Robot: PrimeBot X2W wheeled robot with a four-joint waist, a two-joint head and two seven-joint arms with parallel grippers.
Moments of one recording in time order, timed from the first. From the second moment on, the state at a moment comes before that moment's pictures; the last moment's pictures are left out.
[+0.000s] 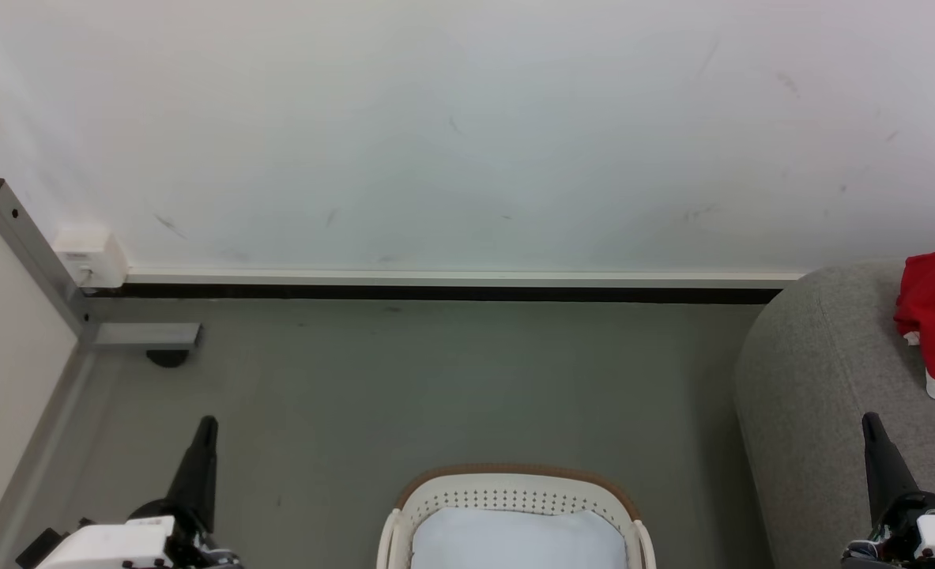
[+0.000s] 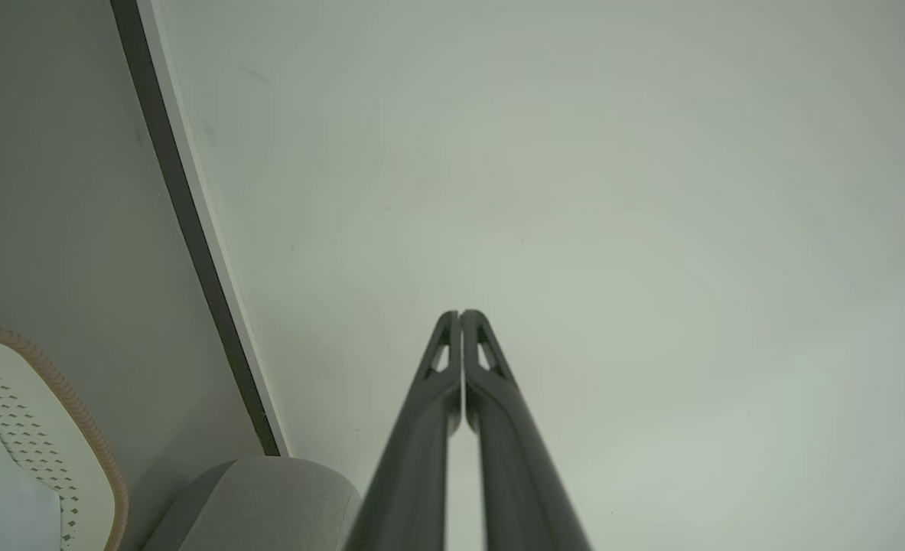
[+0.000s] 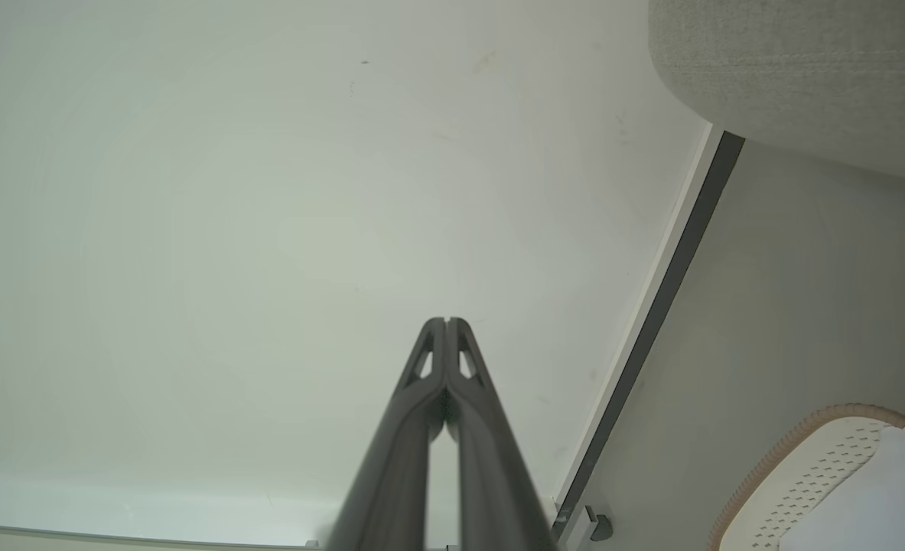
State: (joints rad) left arm -0.11 0.05 0.12 0.21 -1.61 -0.10 0.11; right arm -0.11 -0.16 0.04 0.24 1.75 0.13 -0.01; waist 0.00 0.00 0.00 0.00
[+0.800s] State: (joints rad) left arm -0.11 0.05 0.12 0.21 -1.61 -0.10 0.11; right arm -0.11 -0.17 0.05 0.24 1.75 0.13 -0.01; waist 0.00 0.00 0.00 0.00
